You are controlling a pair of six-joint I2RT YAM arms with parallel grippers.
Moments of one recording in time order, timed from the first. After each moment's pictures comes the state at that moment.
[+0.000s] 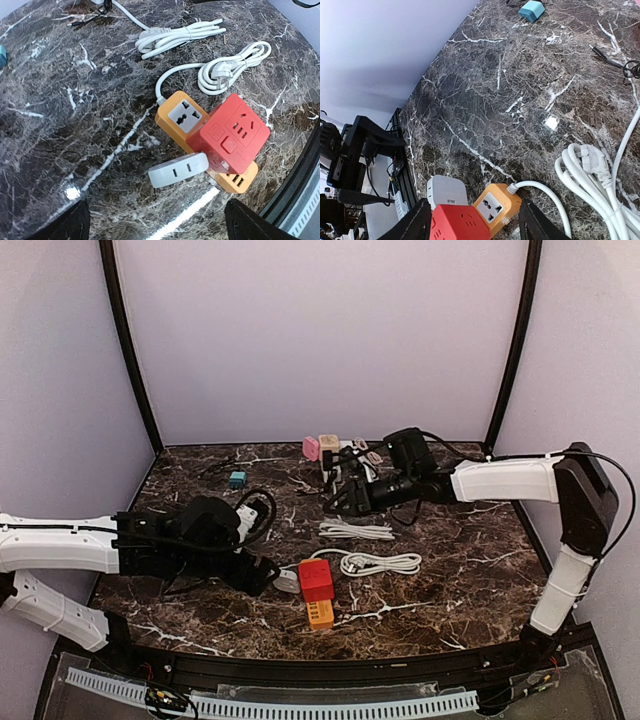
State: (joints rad) left arm -1.08 1.20 0.79 -0.45 -0.23 -0.45; right arm 0.70 1.77 1.18 -0.05 -0.66 0.41
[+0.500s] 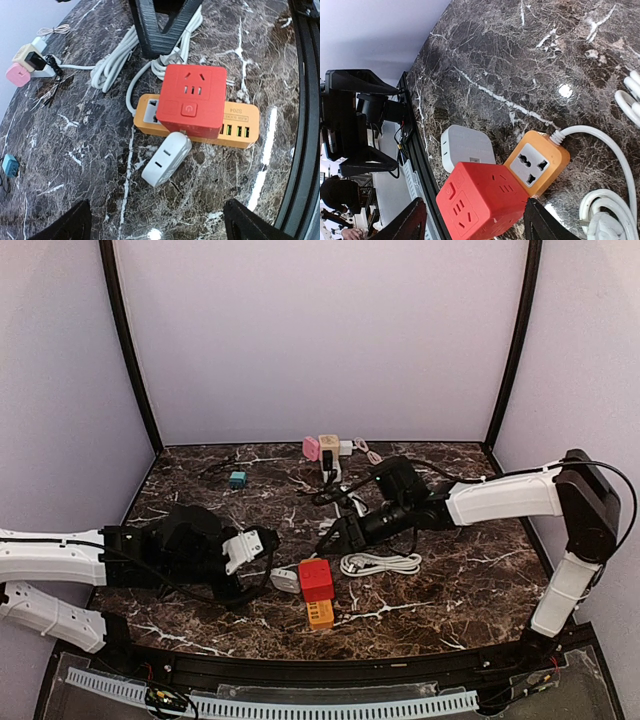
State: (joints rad) left arm -1.07 1.07 0.67 -0.33 -0.15 0.21; right arm 0.83 1.73 1.06 -0.06 -0.67 0.48
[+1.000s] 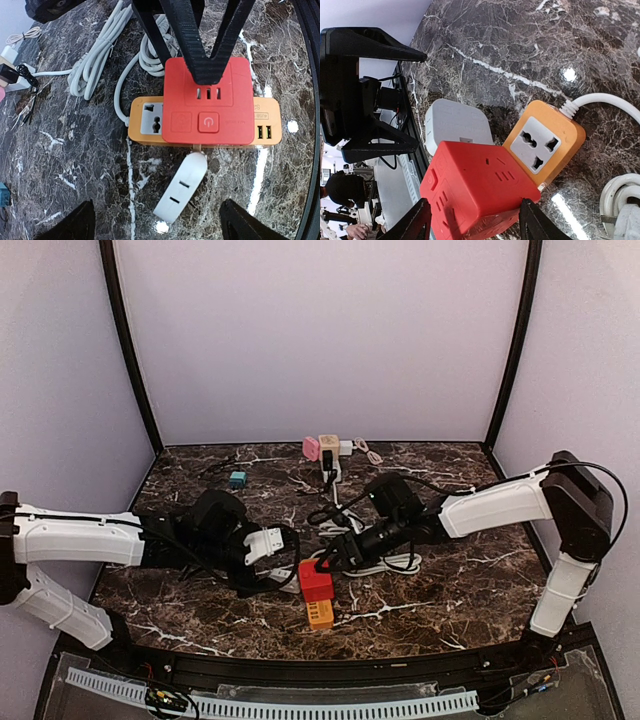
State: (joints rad) left arm -0.94 1.31 0.76 -0.27 0.05 0.43; right arm 0.87 1.77 1.00 -0.02 -0.67 0.52
